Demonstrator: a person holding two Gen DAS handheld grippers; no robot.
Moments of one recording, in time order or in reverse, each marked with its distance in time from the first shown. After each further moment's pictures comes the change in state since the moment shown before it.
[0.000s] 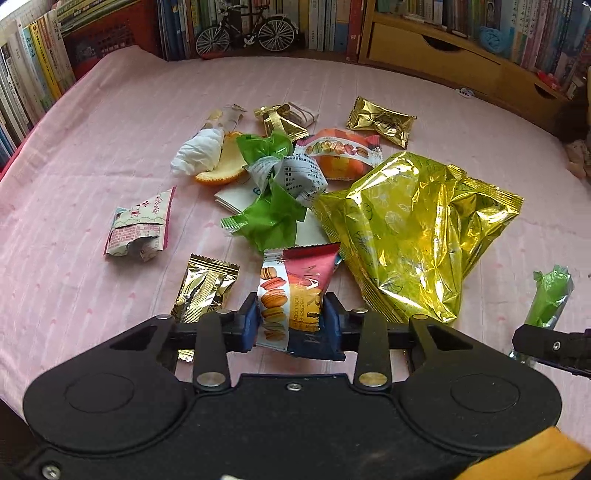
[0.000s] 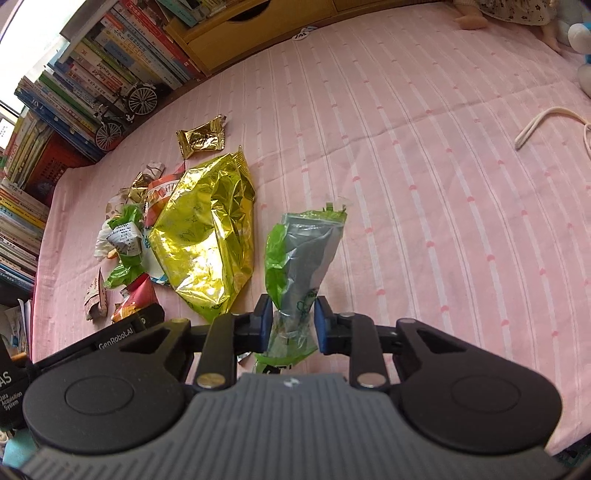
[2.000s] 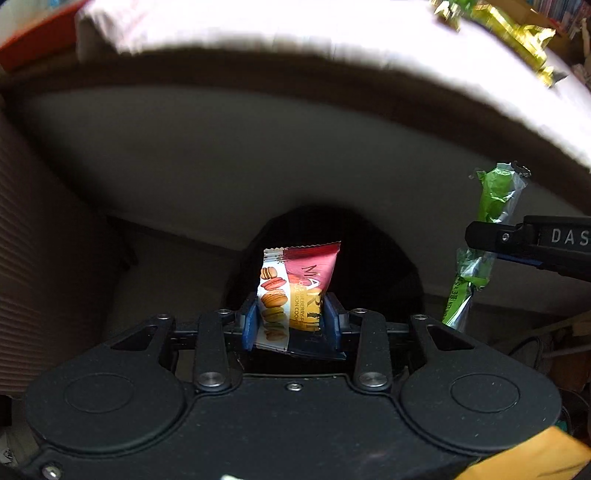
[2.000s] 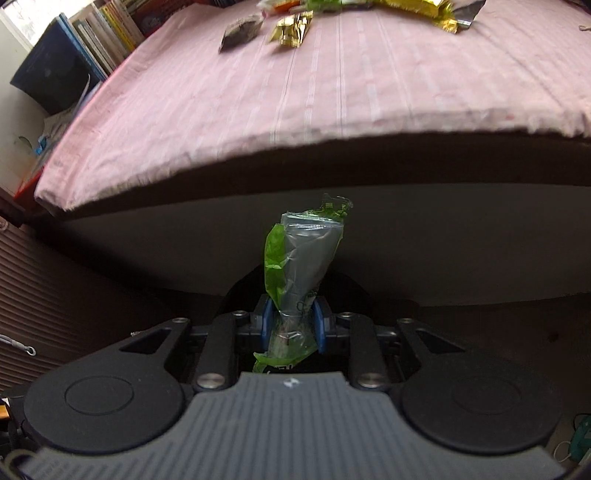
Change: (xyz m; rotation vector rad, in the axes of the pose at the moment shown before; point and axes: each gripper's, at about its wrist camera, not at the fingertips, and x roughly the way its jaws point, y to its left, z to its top) left arm -0.042 0.262 -0.325 -0.057 0.130 -0.037; right arm 0.045 0.140 -0.334 -0.273 0.005 0.029
